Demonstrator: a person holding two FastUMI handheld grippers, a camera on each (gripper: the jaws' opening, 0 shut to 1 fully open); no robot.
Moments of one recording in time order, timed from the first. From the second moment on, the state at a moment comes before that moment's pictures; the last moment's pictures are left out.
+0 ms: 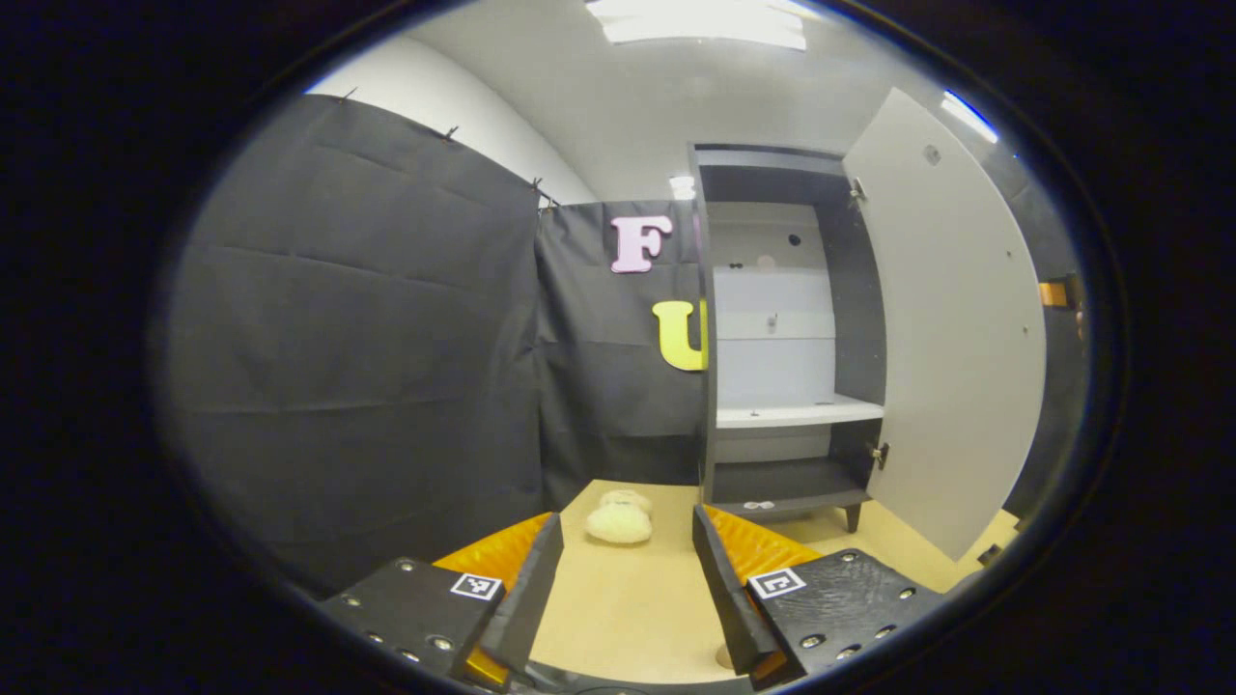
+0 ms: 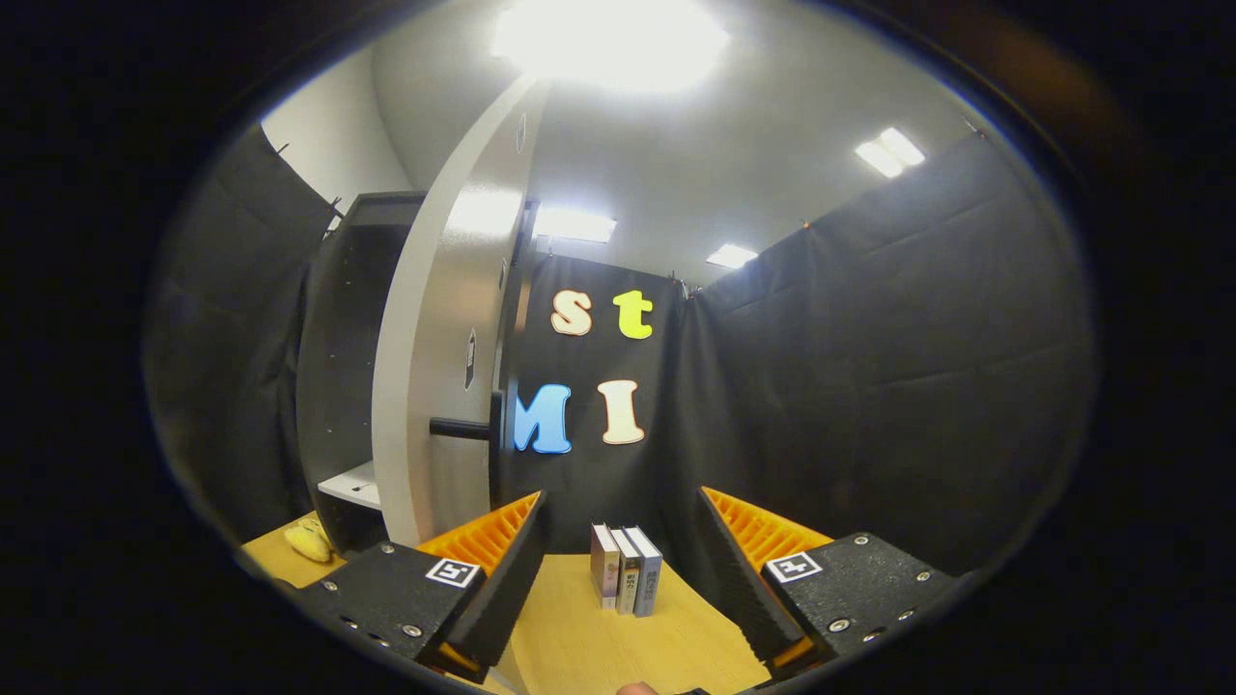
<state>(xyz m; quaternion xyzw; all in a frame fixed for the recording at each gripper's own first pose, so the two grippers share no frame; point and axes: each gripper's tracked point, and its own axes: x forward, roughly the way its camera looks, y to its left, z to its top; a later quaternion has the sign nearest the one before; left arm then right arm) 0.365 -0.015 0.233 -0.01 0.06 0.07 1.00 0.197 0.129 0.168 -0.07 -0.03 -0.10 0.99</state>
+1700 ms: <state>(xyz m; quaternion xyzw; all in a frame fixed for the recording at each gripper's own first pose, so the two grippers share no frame) 0.389 0.118 0.221 -0.01 0.04 0.07 1.00 0.219 0.224 0.174 -0.04 -0.08 0.01 1.00</state>
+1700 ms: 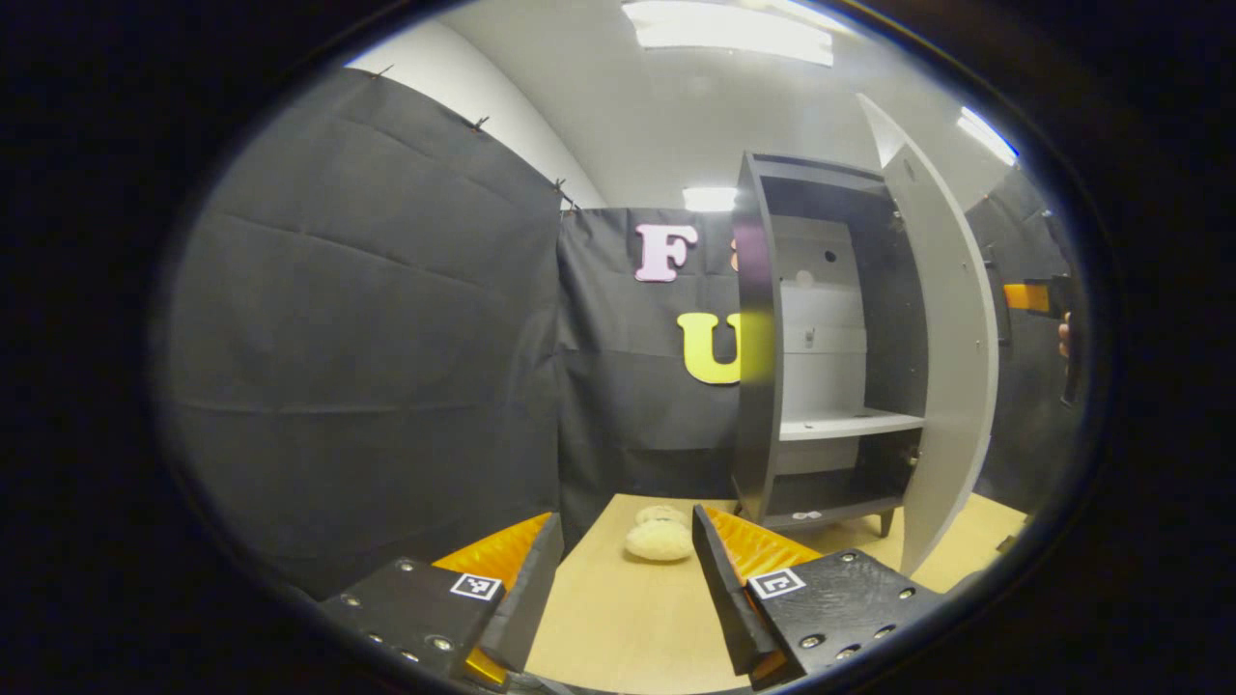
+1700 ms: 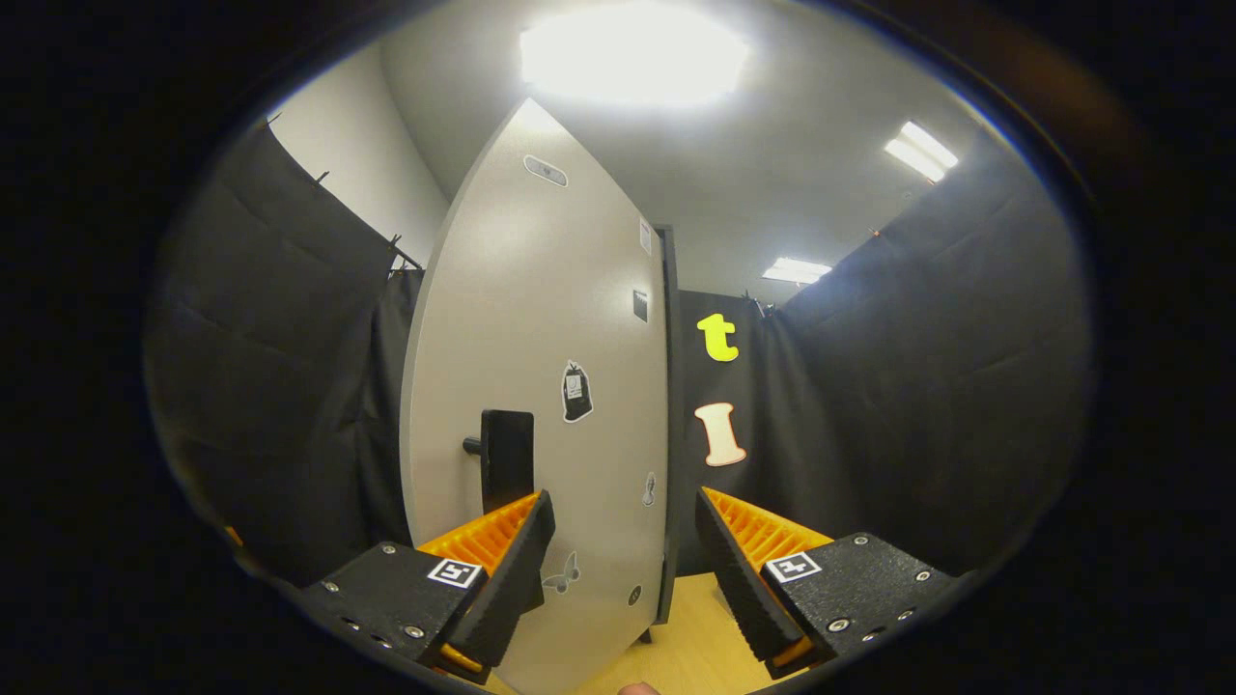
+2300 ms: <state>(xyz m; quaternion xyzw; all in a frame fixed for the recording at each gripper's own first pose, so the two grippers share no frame) 0.374 0.154 0.214 0.01 0.04 0.10 0.99 0.218 0.257 0.156 -0.03 -0.04 0.08 1.00</state>
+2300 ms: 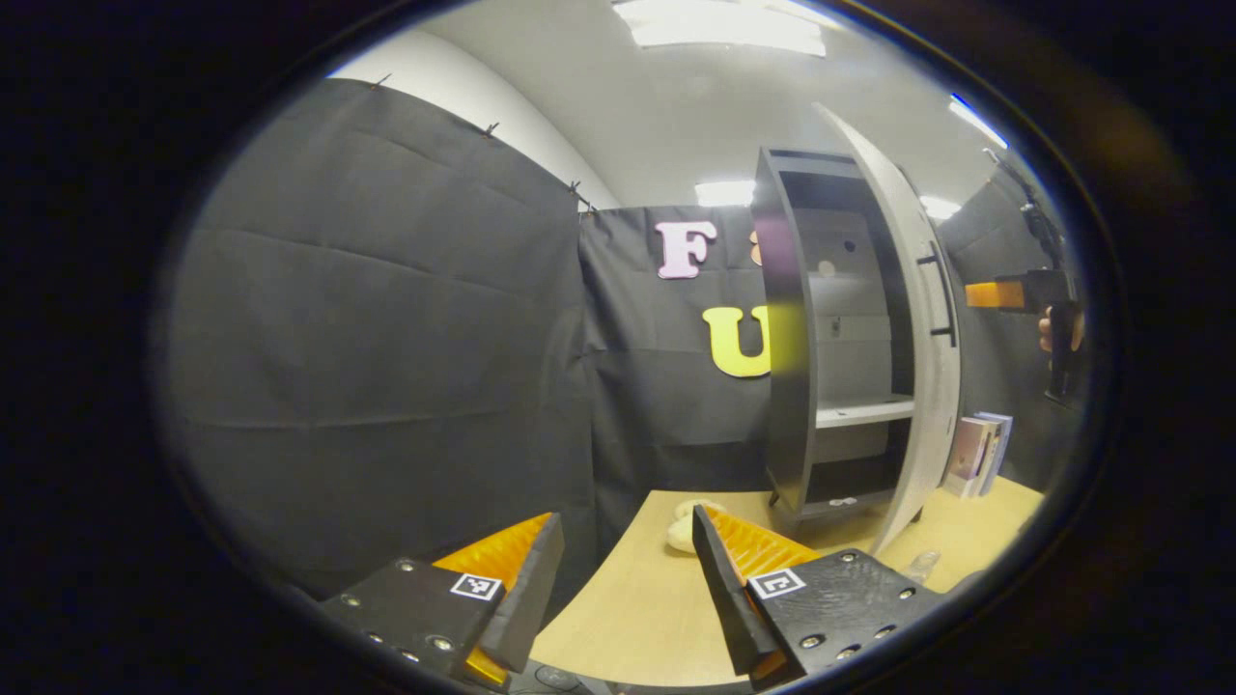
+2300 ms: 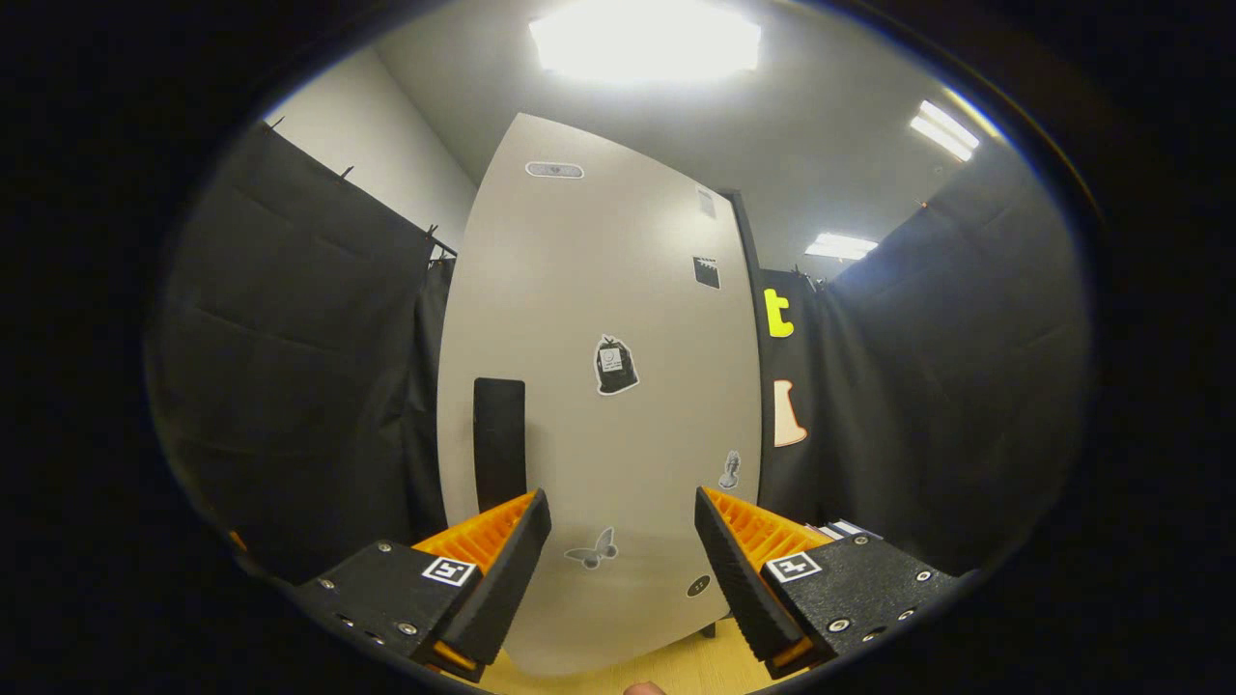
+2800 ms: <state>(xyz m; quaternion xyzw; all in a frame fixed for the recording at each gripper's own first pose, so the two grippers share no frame) 0.417 0.068 0.235 0.00 0.03 0.03 1.00 0.212 0.225 0.151 -0.04 -0.04 0.05 1.00</state>
